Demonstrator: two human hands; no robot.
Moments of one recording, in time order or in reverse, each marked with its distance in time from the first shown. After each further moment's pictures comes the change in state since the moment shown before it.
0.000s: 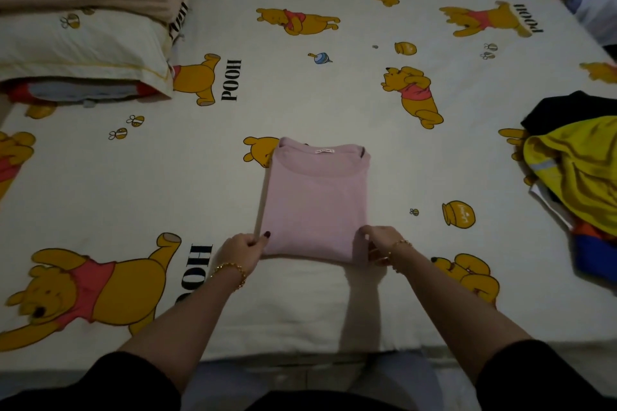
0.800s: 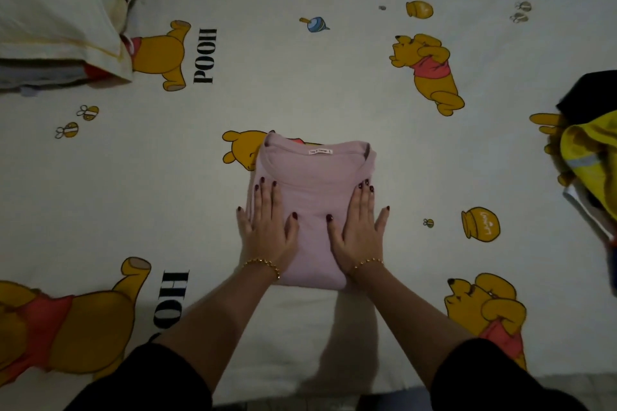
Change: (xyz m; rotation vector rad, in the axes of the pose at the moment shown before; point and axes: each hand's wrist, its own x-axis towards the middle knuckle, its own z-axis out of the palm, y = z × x) left_hand 0.071 0.059 0.064 0.463 0.175 0.298; right_hand 0.078 -0.006 0.063 -0.686 0.516 -0.659
